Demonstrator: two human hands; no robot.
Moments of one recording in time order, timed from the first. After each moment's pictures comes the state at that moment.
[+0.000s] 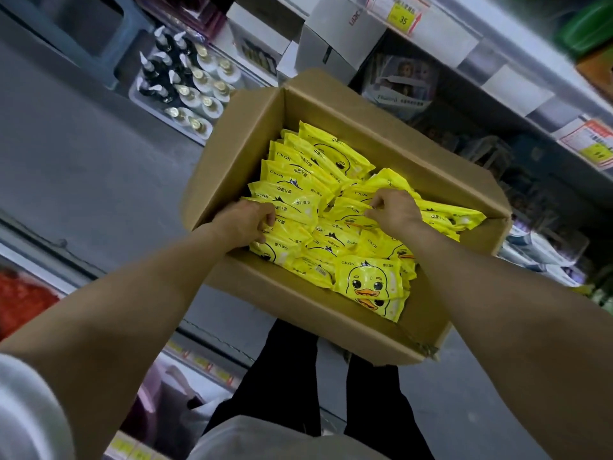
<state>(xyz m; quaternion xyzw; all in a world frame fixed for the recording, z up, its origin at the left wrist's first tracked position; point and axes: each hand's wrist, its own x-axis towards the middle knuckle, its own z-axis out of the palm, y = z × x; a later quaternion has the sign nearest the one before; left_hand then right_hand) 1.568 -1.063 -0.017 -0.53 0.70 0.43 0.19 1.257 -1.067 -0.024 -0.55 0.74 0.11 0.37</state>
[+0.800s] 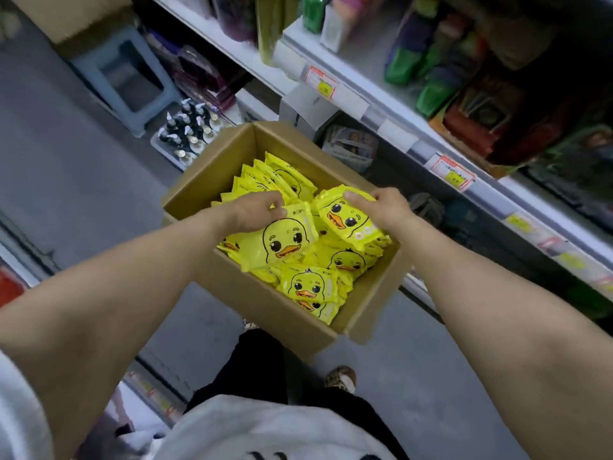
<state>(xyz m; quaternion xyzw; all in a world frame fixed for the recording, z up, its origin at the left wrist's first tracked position) 1.437 -1.009 0.134 -0.62 0.64 0.44 0.04 1.166 -1.039 0.127 -0.52 0.74 -0.05 0.43</state>
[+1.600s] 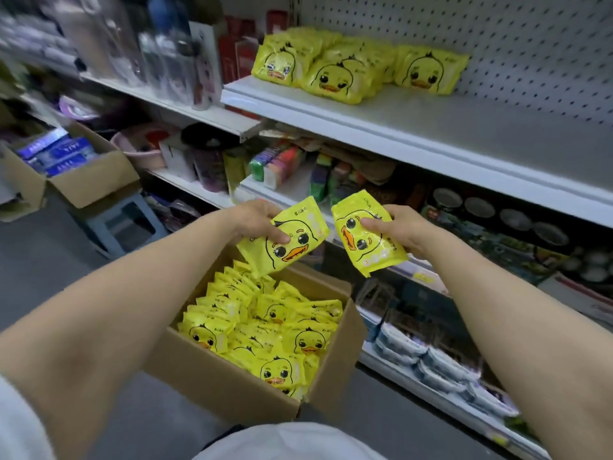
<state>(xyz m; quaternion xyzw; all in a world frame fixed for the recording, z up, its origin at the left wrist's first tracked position) 1.337 -1.003 0.346 -0.59 0.63 0.50 -0.10 1.045 -0.990 0.327 -0.52 0.66 -0.27 0.47</state>
